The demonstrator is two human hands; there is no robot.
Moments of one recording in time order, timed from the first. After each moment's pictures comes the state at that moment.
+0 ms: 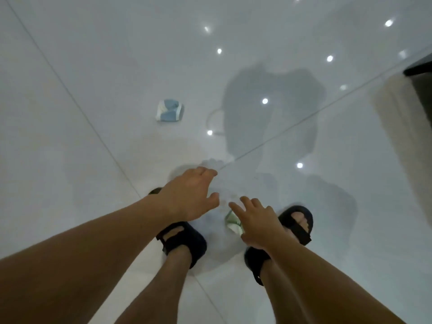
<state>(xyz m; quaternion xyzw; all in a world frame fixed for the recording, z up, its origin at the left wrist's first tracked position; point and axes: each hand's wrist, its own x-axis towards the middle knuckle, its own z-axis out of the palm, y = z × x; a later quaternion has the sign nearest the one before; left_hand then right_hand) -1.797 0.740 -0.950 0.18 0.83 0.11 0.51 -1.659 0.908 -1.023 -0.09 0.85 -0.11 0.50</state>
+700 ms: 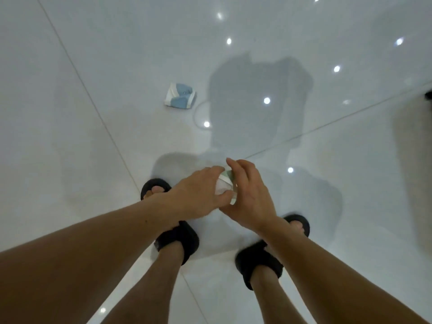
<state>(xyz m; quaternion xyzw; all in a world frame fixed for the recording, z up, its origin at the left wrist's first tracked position) -1.782 0.731 -0.980 0.05 0.80 0.27 0.53 -1.716 0.882 -1.022 -0.01 0.90 -0.36 0.25</state>
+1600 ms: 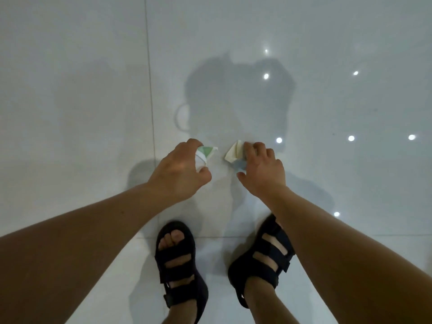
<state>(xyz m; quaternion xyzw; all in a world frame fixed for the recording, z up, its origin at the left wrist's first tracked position) -1.910 0.577 -1.023 -0.20 0.89 0.31 0.29 -1.950 0.771 -1.105 -0.16 0.93 -0.03 0.34</state>
